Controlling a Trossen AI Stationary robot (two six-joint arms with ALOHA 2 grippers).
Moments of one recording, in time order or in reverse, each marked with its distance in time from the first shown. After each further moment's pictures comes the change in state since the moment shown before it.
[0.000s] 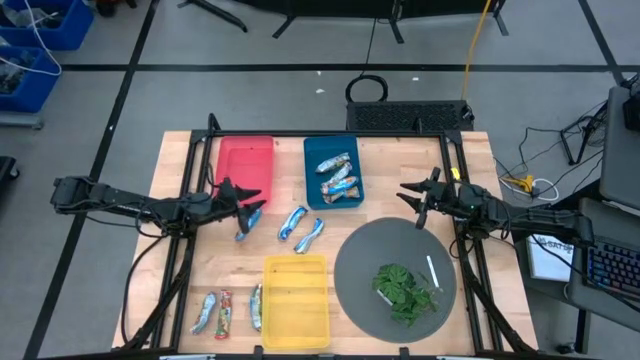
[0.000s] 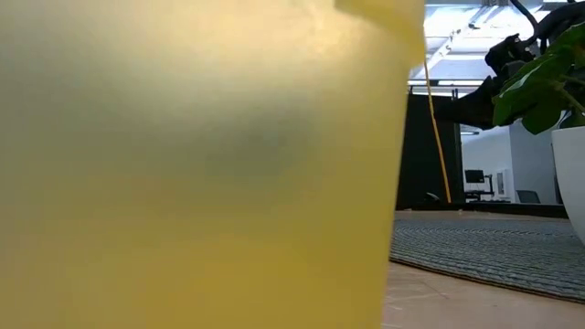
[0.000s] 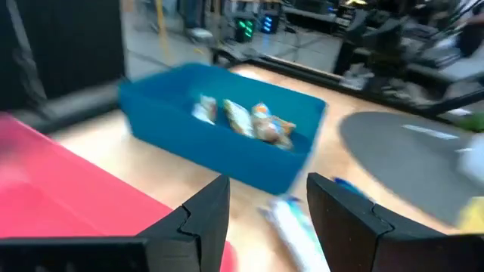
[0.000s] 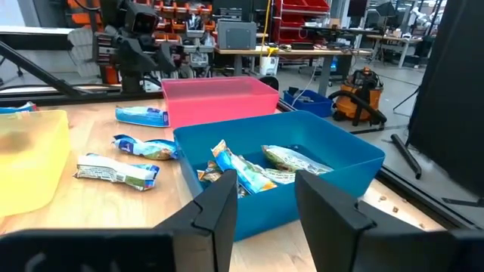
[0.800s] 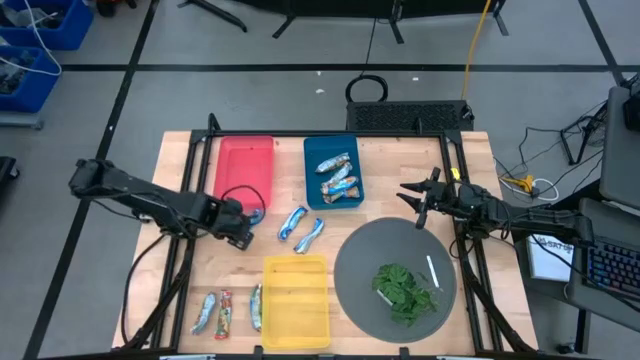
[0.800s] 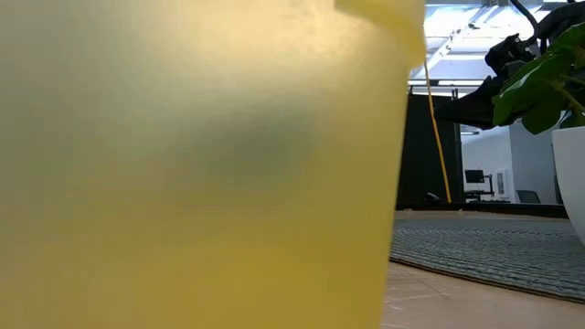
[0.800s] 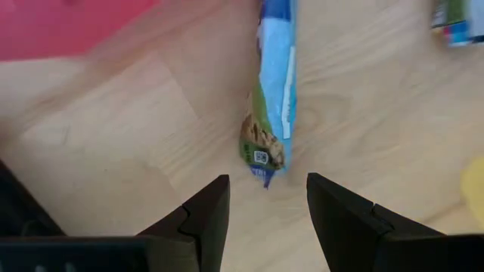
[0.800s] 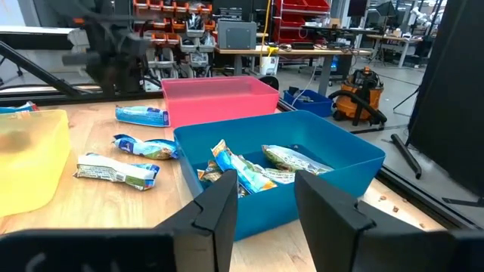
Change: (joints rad) left arm -0.184 0.437 0.643 -1.490 0.354 -0.993; right arm 0.000 0.000 0.000 0.000 0.000 0.000
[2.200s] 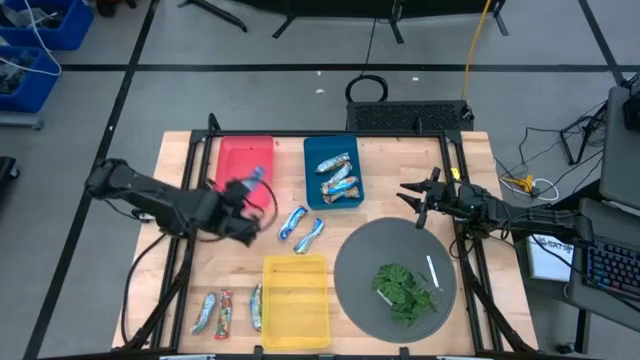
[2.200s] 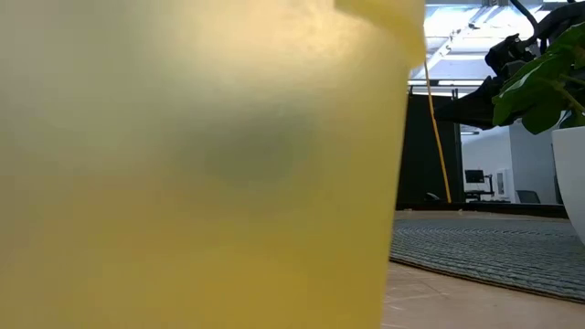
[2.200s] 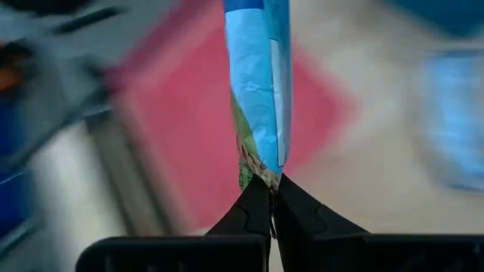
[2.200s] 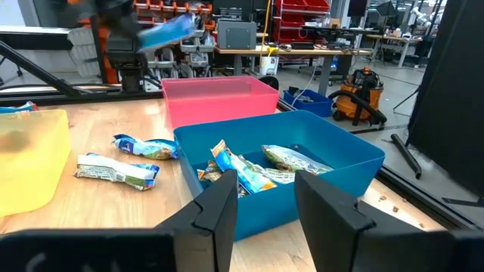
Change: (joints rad) left arm -0.063 0.197 0.482 -0.521 -0.548 0.074; right arm 0.000 0.000 0.000 0.000 0.000 0.000
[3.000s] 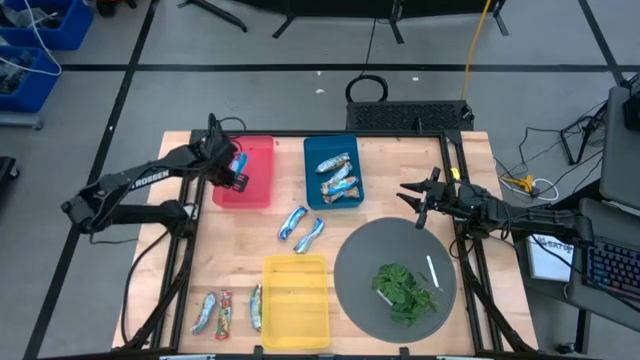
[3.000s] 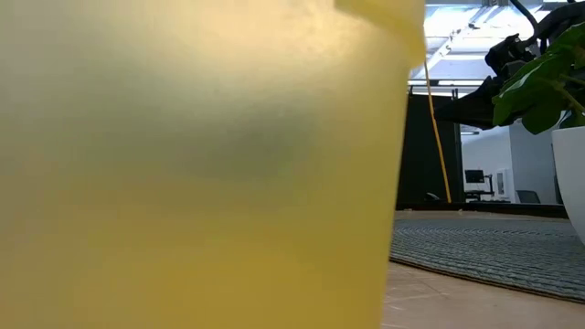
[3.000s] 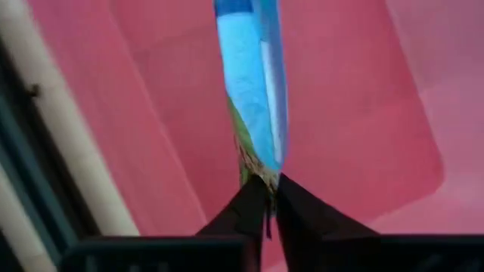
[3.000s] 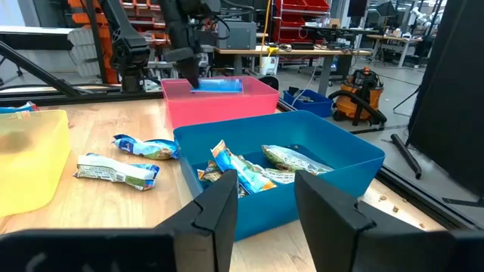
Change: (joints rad) left arm 1.057 -0.242 -0.516 0.722 0.598 0.799; right arm 0.000 0.000 0.000 0.000 0.000 0.000
